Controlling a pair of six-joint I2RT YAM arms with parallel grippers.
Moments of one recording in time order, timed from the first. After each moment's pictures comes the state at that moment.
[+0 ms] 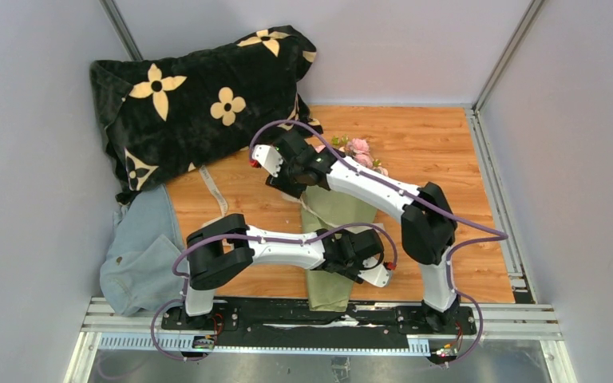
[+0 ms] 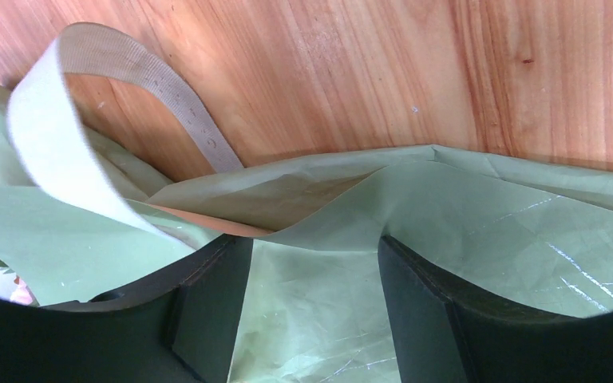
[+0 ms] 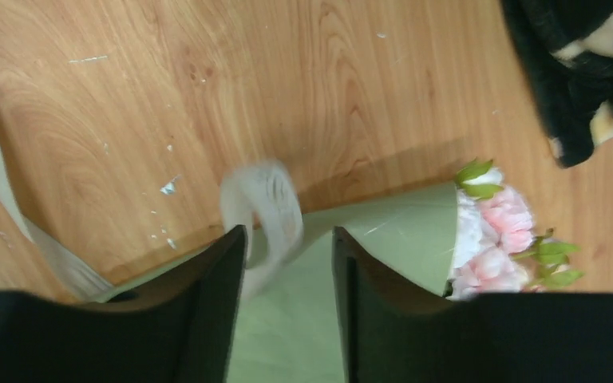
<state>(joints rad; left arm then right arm) -1.29 1.91 1.21 -0.35 -0.21 0.84 0.88 1.93 1.70 -0.59 -0.01 -0.49</state>
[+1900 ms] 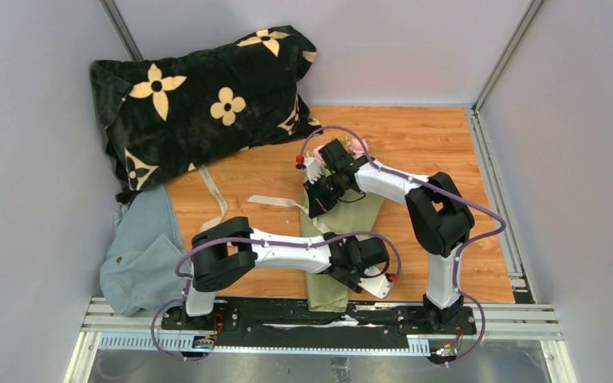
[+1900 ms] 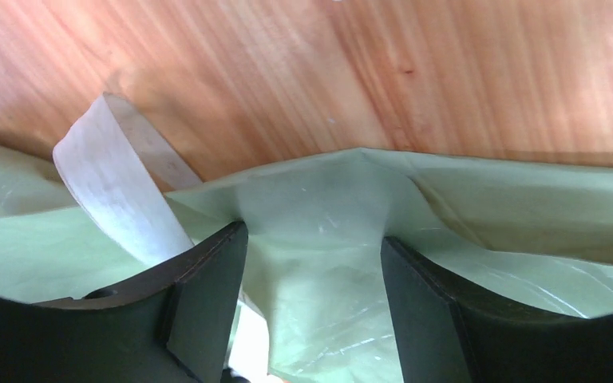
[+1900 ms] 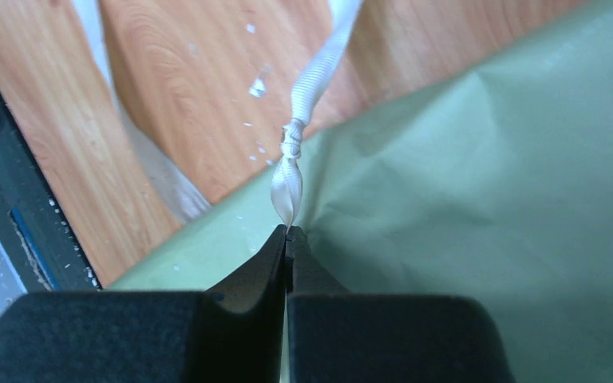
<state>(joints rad) -1.33 1.94 1.27 -0.47 -0.20 0.87 0.66 1.93 1.37 -0.50 -0.59 -0.14</state>
